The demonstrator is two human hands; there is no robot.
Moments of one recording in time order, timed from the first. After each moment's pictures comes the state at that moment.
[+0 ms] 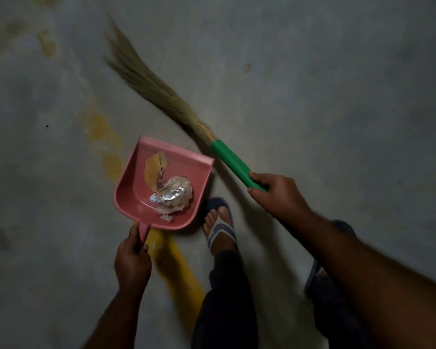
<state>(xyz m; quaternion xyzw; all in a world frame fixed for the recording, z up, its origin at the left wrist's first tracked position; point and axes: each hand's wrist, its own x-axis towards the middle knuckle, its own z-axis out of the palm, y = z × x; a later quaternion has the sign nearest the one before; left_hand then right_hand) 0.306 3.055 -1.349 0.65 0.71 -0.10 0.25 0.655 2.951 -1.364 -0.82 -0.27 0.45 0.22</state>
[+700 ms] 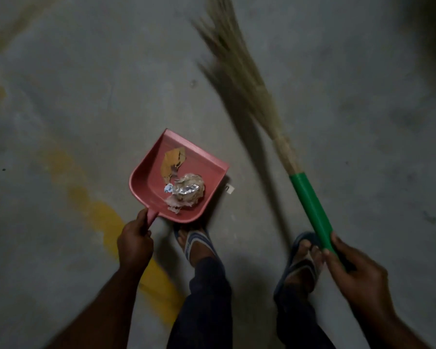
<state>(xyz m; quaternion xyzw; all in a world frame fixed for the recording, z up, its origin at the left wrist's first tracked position) 0.401 3.071 -1.372 0.79 0.53 -0.15 0.27 0.645 2.696 -1.297 -0.92 -0.10 0.20 0.33</state>
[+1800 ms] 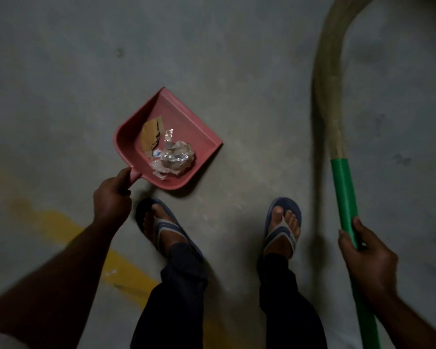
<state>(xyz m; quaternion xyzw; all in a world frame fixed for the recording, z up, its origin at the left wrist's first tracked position) 0.501 3.075 -1.424 0.85 0.42 -0.18 0.25 0.642 2.582 -1.346 -0.94 0.15 0.19 0.25</state>
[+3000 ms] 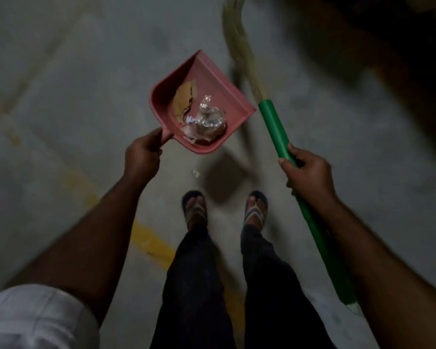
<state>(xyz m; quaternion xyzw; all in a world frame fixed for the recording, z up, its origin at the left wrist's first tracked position) 0.633 3.048 -1.063 0.83 0.40 -0.08 0.39 0.751 2.713 -1.030 -0.87 0.08 0.27 0.40</state>
